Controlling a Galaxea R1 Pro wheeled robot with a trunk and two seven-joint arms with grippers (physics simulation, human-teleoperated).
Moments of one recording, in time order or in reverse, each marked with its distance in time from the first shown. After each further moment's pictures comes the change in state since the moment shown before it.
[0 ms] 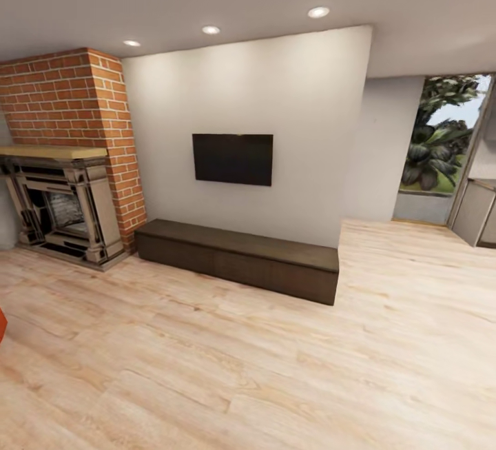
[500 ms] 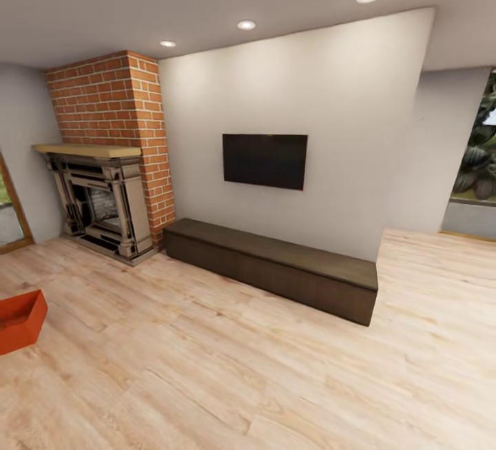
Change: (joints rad) left arm 0.000 0.003 0.000 0.001 0.003 0.000 0.000; right arm 0.000 -0.004 0.001 0.000 -0.002 0.001 -0.003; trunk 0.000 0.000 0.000
